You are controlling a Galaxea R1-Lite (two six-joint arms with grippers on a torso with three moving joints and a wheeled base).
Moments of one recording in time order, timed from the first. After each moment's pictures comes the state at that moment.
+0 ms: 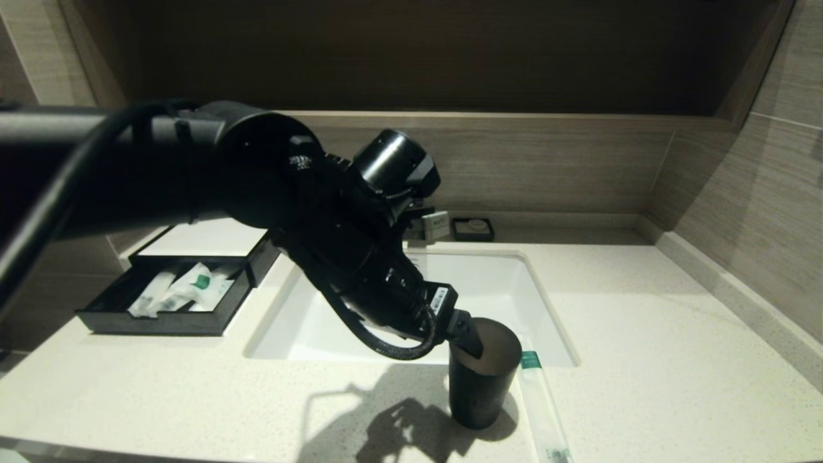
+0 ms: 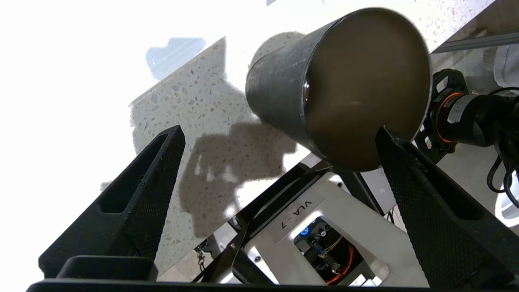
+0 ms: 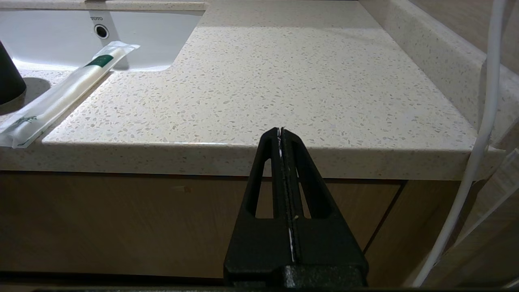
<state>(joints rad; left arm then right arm) -0.77 1.95 -1.81 0.84 -0.28 -0.24 0.00 0.00 0.00 0.00 0.00 -0.01</state>
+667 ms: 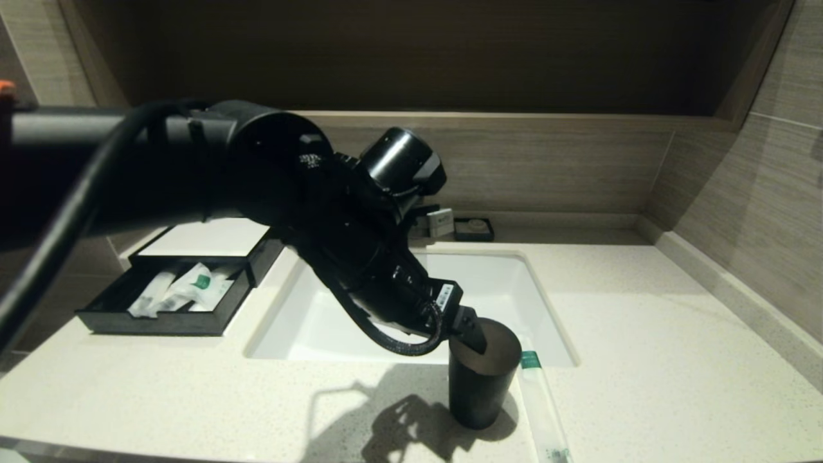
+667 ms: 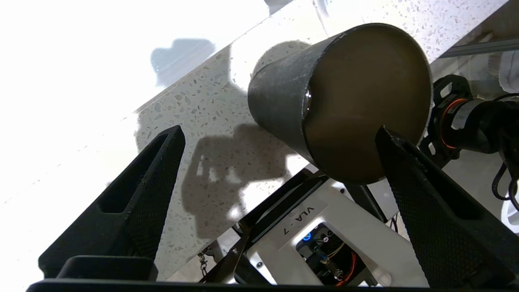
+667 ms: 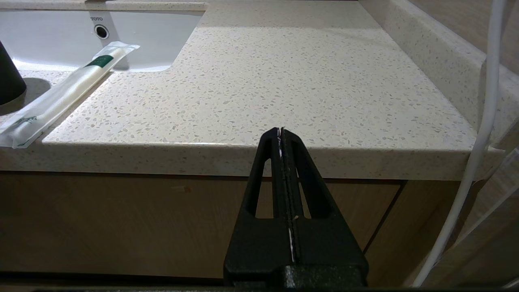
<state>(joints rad) -0.78 1.97 -1.84 0.85 -0.26 -0.24 0.00 0.00 0.00 0.00 0.00 -0.01</state>
